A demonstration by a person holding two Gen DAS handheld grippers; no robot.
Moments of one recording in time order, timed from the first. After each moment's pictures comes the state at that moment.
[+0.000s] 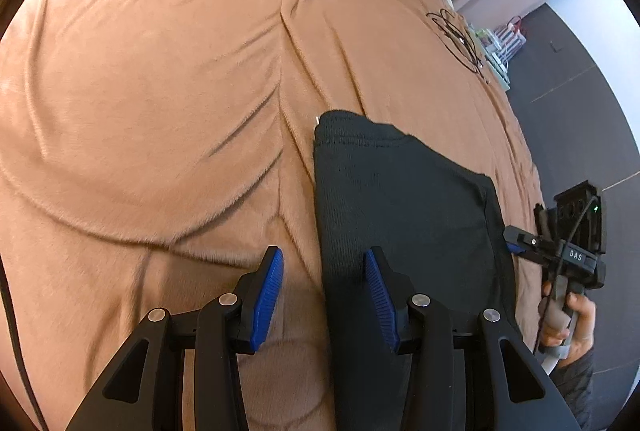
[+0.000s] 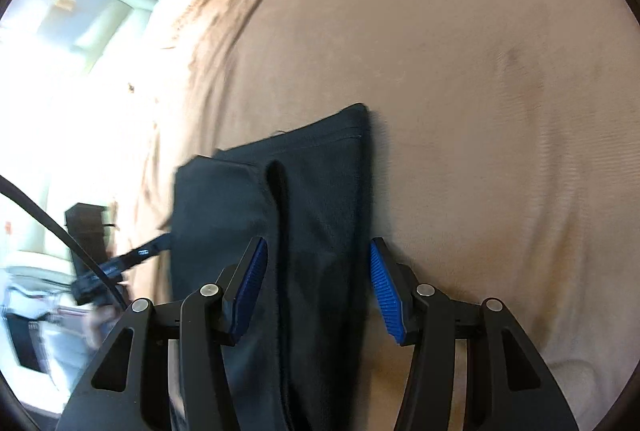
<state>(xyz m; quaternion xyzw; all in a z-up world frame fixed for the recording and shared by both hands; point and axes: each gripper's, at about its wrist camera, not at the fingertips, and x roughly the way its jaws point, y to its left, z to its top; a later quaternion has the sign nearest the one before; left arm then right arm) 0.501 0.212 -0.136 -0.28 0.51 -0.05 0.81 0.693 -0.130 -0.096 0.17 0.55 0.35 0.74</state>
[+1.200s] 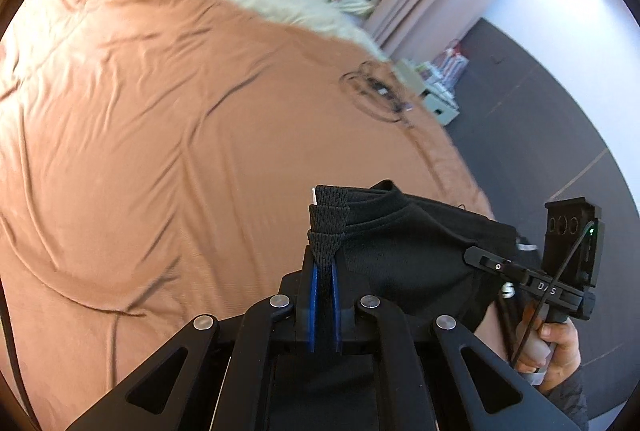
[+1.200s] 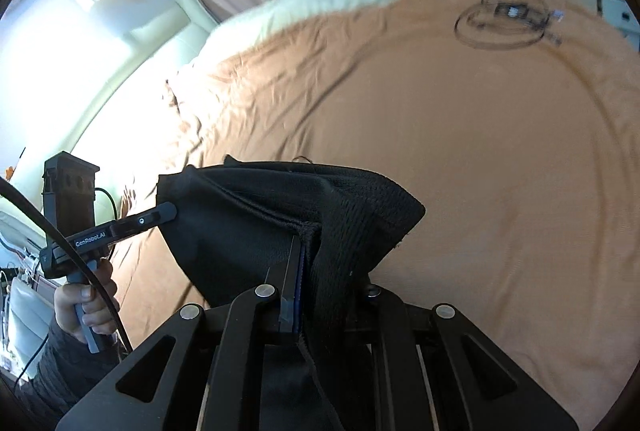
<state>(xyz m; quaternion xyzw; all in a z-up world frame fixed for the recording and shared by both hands) 0.485 0.164 0.013 -0.24 0.40 -0.10 0.88 0.601 -0.139 0.003 0.09 0.40 0.36 0.84</state>
